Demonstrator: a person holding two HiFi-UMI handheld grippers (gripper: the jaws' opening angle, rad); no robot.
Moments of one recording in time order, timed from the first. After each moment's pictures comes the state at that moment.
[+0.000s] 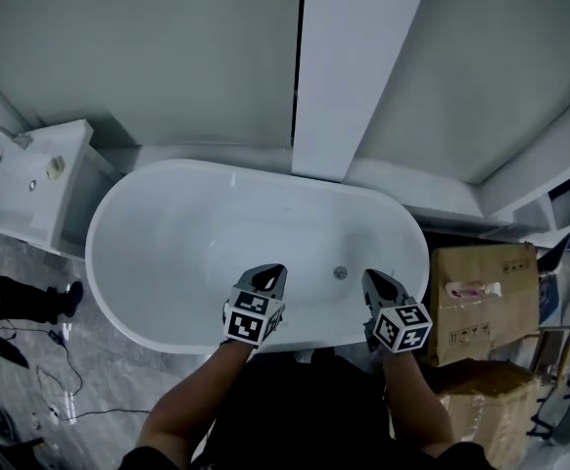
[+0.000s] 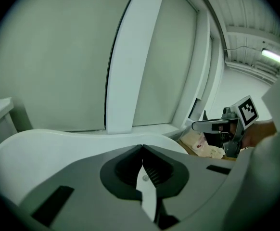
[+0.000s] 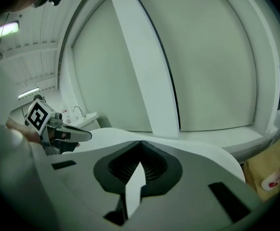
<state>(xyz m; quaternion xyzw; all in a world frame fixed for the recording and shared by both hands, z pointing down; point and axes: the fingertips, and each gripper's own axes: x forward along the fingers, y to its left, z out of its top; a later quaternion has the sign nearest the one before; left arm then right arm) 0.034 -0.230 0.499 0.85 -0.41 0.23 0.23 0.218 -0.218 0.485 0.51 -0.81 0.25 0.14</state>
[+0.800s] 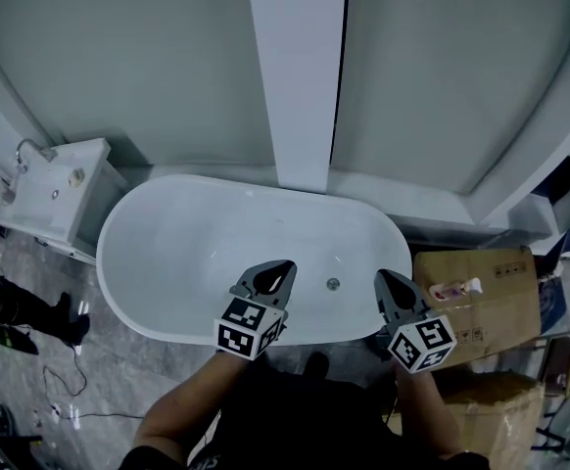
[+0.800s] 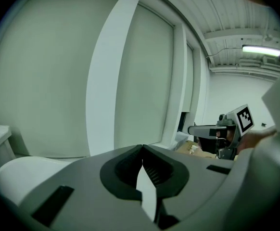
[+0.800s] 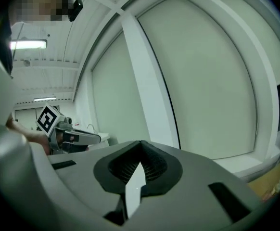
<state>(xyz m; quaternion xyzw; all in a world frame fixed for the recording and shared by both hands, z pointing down) 0.154 -0.153 0.337 0.88 -0.42 0.16 0.14 0.316 -0.131 0.330 0.48 -0.86 0.15 0.04</state>
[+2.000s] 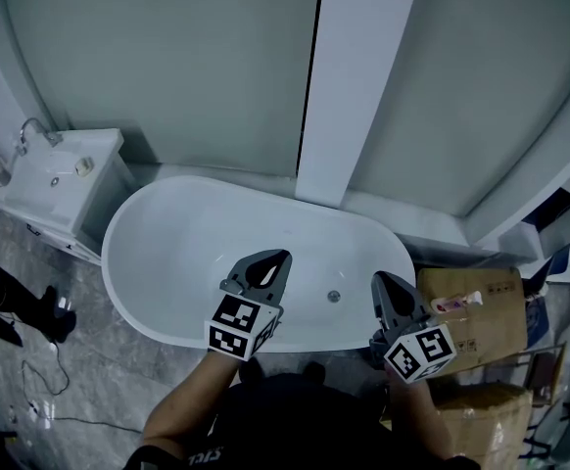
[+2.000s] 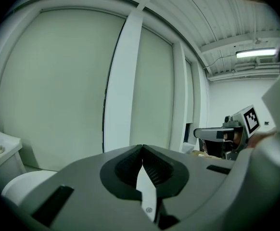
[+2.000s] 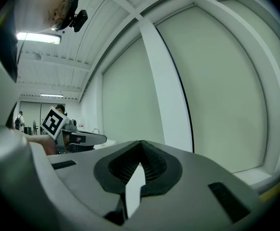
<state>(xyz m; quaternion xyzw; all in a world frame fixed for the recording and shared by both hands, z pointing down) 0.028 -0.146 0.272 0.88 -0.45 0.09 0.08 0.187 -0.111 0.265 0.46 -0.88 0.09 0.01</state>
